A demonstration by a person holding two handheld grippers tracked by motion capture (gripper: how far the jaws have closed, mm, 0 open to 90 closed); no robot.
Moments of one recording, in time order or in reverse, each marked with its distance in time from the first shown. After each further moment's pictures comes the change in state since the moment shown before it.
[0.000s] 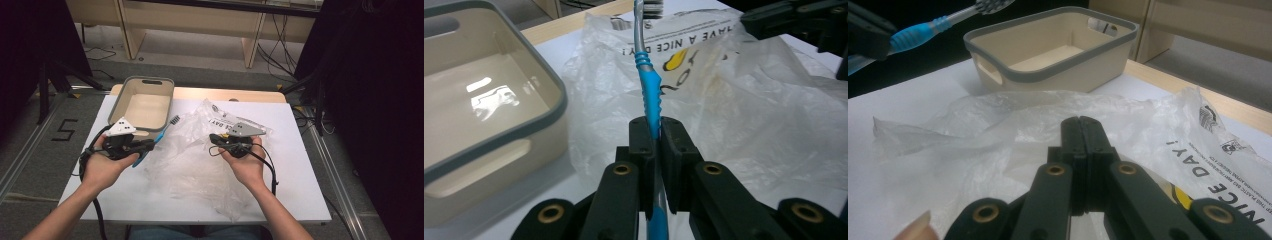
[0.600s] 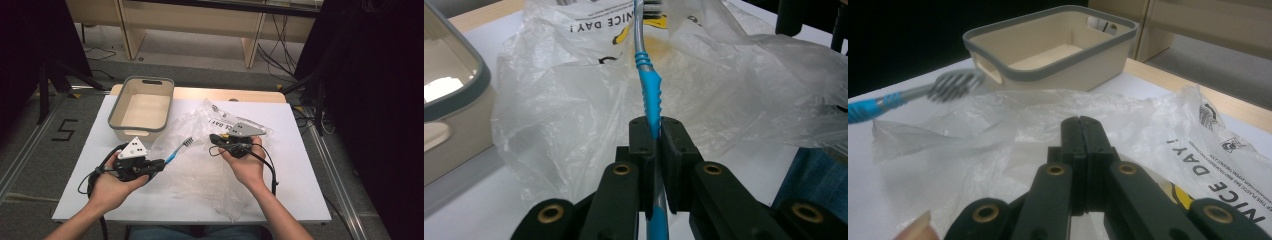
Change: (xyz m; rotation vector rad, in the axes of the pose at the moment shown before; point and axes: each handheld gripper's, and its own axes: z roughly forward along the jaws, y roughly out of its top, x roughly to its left) left arm -0.041 -0.021 0.008 0.054 -0.090 0.068; right arm 0.000 -0.001 0.000 0.001 0.000 0.006
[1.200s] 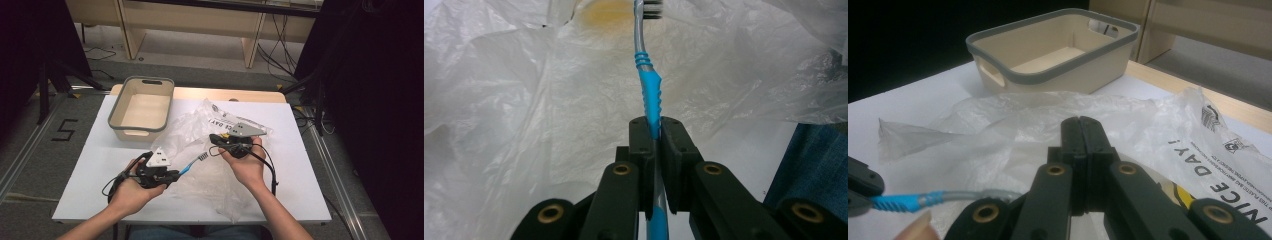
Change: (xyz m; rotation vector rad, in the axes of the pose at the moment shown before) left arm -0.023 -0.002 0.046 0.125 -0.025 0.059; right arm 0.002 0.001 -0.002 -0.009 0.004 0.005
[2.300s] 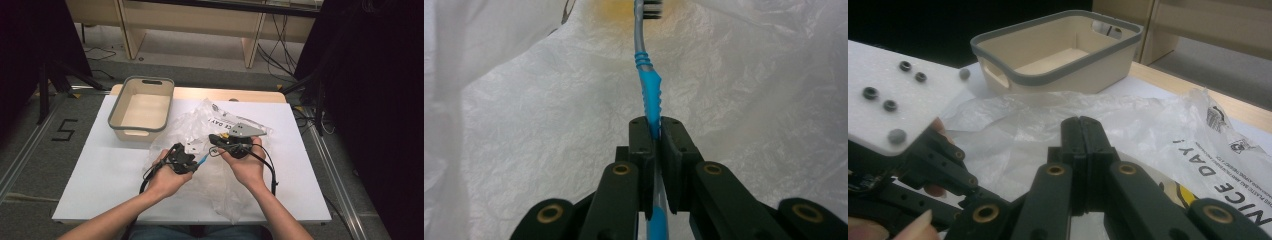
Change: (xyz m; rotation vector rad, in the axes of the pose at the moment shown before) left arm 0.005 0.032 0.083 0.079 0.097 -0.038; right arm 0.001 0.000 0.000 -0.004 0.012 0.000
